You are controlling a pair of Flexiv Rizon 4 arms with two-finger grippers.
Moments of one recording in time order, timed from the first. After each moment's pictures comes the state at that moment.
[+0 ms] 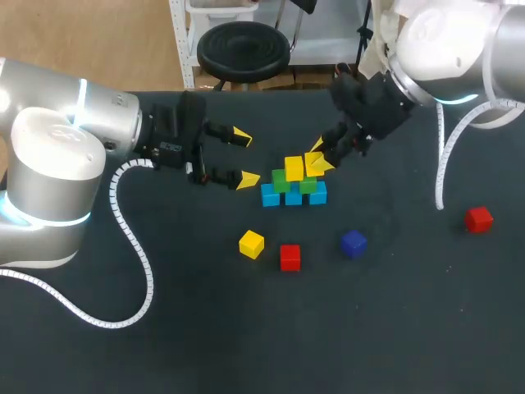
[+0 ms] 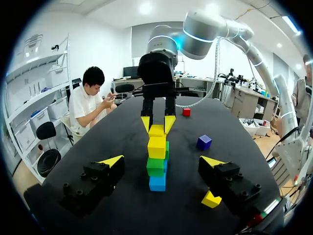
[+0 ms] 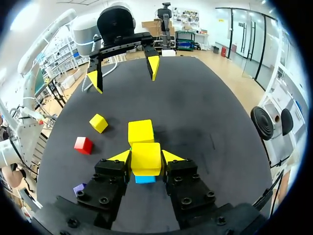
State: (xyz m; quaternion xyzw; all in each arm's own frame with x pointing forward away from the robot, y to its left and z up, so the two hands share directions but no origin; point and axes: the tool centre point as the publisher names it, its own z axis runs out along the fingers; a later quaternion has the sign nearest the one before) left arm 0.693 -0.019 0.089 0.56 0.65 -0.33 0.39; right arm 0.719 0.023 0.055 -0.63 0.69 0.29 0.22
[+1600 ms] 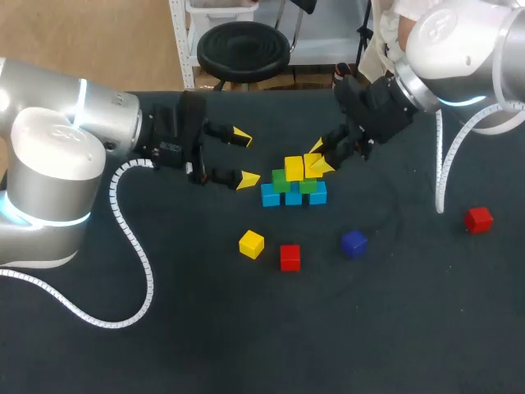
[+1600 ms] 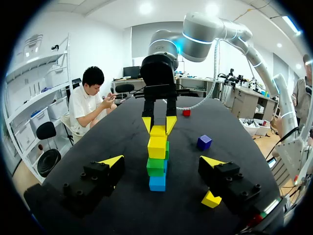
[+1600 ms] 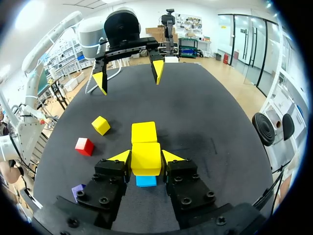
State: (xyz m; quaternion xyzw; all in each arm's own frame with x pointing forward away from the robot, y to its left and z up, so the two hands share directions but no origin) left arm 0.693 -0.019 0.089 0.56 0.65 -0.33 0.39; right arm 0.716 0.025 0.055 -0.63 0.67 0.31 0.24
